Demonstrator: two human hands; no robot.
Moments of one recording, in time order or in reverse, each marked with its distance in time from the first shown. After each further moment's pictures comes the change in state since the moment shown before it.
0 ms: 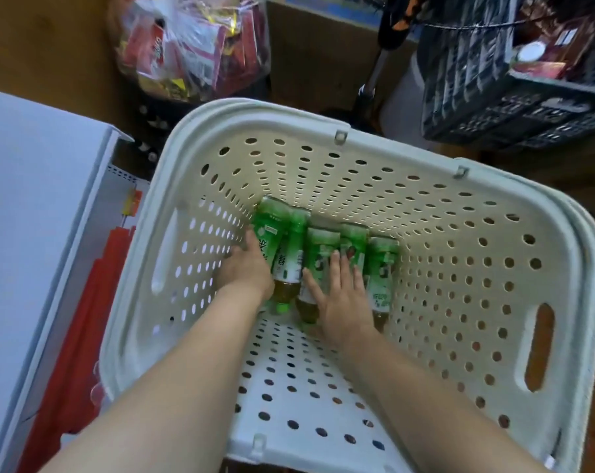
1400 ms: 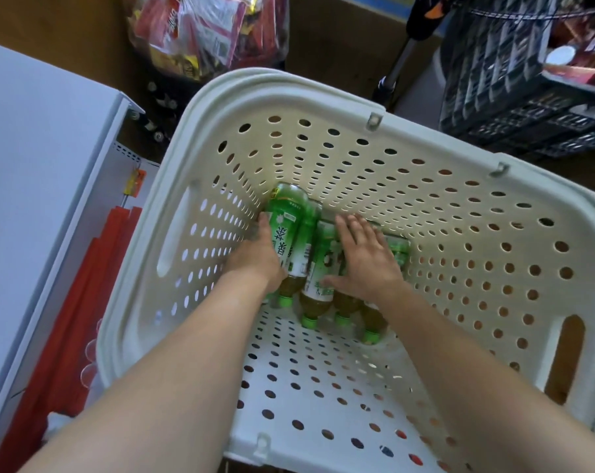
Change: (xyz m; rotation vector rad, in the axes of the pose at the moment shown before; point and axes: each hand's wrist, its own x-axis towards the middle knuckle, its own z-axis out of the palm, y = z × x) left_hand 0.001 -0.001 0.000 -0.121 -0.064 0.062; right_hand 0.043 0.065 -0.041 0.265 0.112 -0.012
